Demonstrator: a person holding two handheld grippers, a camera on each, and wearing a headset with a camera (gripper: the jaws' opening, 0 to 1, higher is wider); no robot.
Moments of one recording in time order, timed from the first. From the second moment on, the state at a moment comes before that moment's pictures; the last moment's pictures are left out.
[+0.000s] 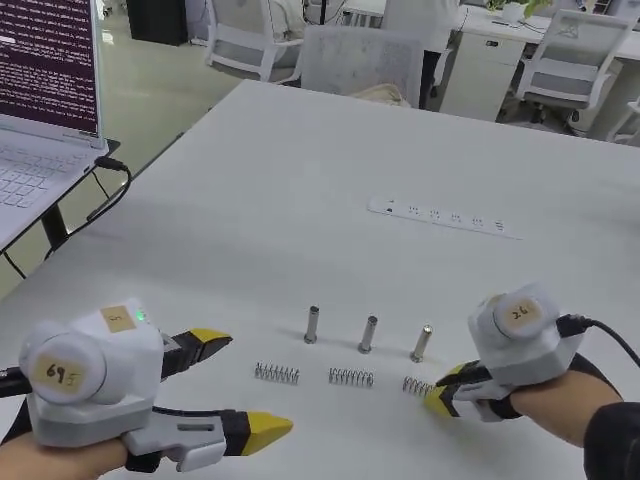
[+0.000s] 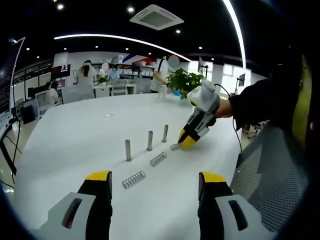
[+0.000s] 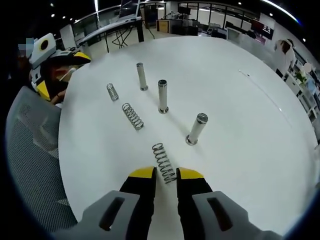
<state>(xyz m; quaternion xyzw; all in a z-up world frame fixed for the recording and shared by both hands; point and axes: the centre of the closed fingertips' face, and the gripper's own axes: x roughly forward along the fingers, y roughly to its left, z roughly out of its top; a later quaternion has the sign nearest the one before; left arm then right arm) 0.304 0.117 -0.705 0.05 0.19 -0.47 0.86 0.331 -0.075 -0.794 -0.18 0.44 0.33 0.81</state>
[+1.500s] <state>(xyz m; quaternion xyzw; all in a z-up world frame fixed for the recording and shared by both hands) 0.292 0.074 -0.696 0.12 0.18 -0.55 0.80 0.293 -0.036 -0.747 -0.22 0.40 0.43 0.78</state>
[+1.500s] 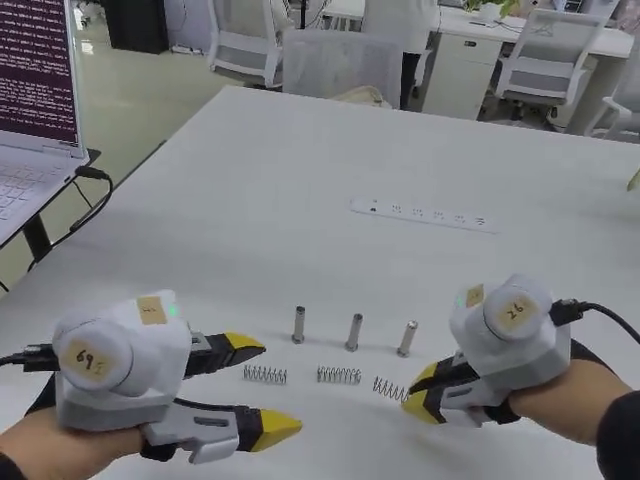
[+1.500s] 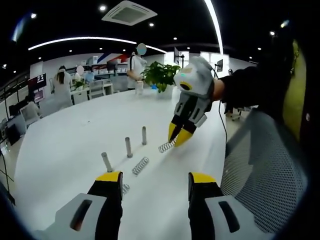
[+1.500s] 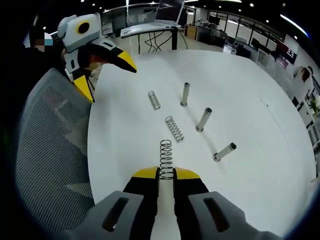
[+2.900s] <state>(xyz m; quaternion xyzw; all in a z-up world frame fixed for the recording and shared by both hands) 0.277 0.009 -0.714 0.23 0.14 -0.64 0.72 0.265 0.007 -0.716 -0.26 0.39 0.51 0.72</state>
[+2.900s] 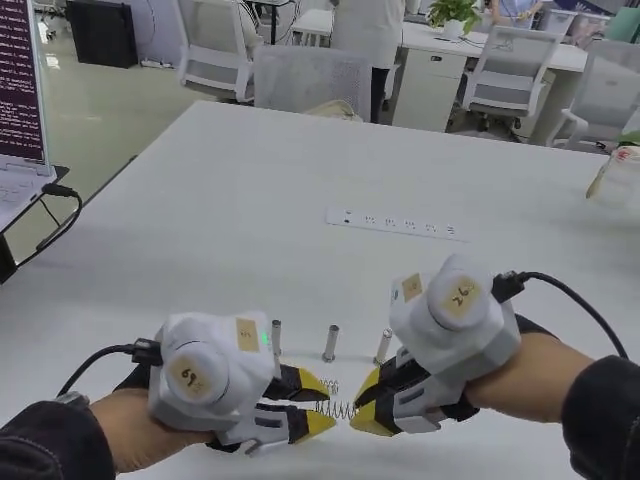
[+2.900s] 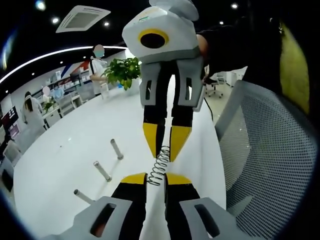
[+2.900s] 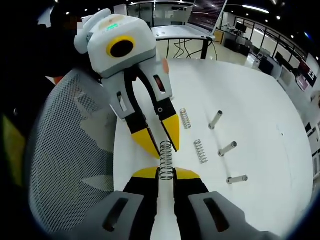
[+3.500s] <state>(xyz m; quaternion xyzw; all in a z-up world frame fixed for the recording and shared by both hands) 0.269 0.010 -0.718 0.22 0.15 -0.66 0.70 0.261 0.009 -0.711 -0.23 0.38 0.52 0.73</state>
